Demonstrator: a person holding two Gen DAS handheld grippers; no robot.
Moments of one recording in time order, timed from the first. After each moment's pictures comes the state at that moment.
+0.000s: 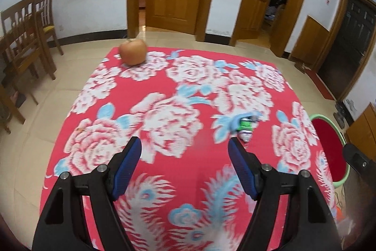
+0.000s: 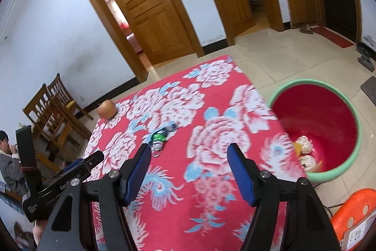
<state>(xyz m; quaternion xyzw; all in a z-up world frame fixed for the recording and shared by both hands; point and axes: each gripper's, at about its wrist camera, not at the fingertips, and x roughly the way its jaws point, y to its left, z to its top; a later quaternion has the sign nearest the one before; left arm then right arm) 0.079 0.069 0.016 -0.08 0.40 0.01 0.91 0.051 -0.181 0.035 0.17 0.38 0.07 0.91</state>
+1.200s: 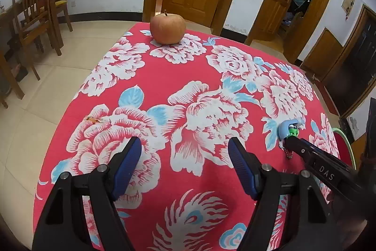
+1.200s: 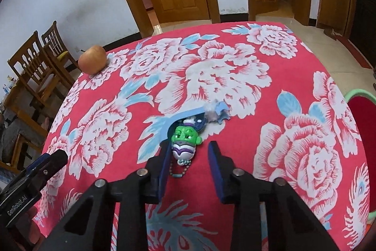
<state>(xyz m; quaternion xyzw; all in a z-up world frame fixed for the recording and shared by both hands) 0.106 0.130 -0.033 -0.13 0.42 0.03 0.90 0.153 -0.081 -0.052 0.07 0.46 0.11 0.88</state>
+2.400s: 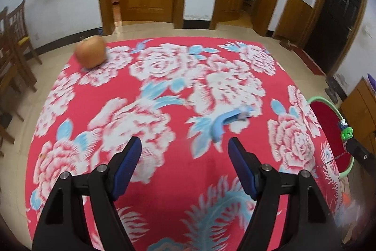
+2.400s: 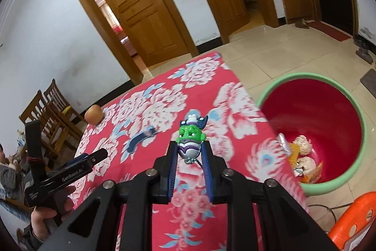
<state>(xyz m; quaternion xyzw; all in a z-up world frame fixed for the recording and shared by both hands) 0.137 0.022 -0.013 -0.02 0.43 -0.07 0.90 0.060 -0.233 0.007 0.20 0.37 0.05 0.91</state>
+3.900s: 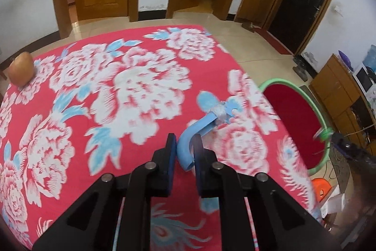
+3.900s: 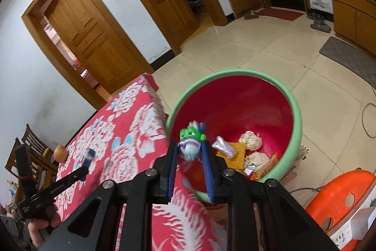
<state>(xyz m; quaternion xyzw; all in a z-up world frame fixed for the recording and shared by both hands) 0.150 -0.079 -0.018 -0.01 0.45 -0.18 0.87 0.031 -0.358 -0.017 0.28 0.35 -0.08 0.89</state>
